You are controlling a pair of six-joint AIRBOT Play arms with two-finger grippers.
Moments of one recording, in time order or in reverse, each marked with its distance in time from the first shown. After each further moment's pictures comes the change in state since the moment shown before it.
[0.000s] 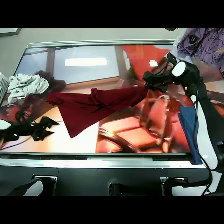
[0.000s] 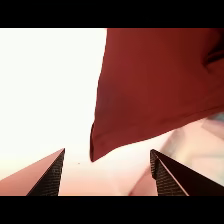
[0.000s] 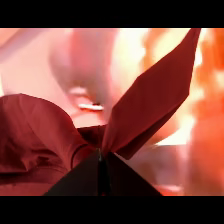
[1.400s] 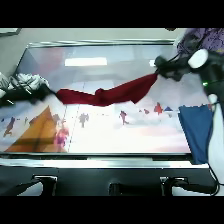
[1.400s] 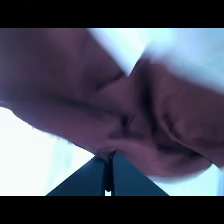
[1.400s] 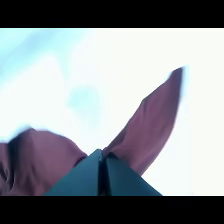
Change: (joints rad) left arm -0.140 -0.184 0.622 -0.042 0.022 0.079; right arm -0.049 0.132 0.115 -0.110 0.013 0.071
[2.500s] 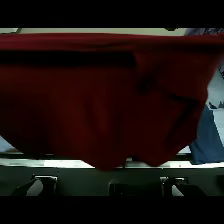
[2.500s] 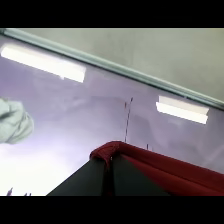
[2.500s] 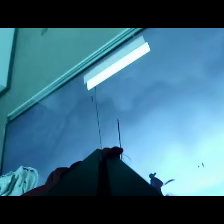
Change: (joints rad) left arm 0.273 0.271 0.642 0.284 -0.356 -0.156; right arm -0.120 0.451 0.309 -0.036 0.386 0.216
